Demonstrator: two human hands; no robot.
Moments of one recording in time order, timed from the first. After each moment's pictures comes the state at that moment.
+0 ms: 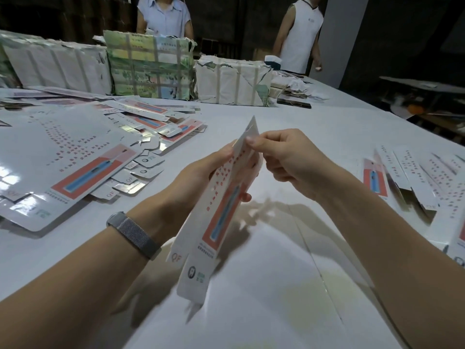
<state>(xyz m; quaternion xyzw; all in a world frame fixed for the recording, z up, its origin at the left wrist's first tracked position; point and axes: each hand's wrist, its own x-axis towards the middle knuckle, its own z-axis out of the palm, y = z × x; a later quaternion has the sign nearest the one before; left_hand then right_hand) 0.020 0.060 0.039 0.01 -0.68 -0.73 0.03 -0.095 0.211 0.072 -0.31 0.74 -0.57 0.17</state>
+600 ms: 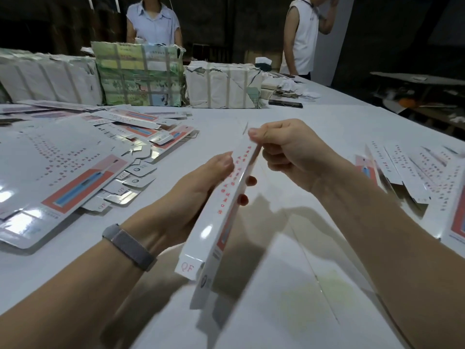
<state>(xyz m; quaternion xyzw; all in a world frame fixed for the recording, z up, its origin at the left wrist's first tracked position) 0.017 0.062 0.033 -0.02 -0.68 -0.74 -0.01 -0.093 0.221 0.089 -0.28 0.71 -0.62 0.16</state>
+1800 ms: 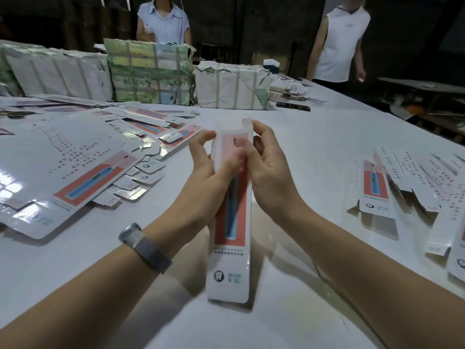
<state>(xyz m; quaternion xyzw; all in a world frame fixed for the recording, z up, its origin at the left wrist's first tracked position) 0.006 0.073 0.026 -0.03 -0.68 -0.70 0.23 -0.065 0.176 0.036 -0.35 0.66 -0.67 -0.01</state>
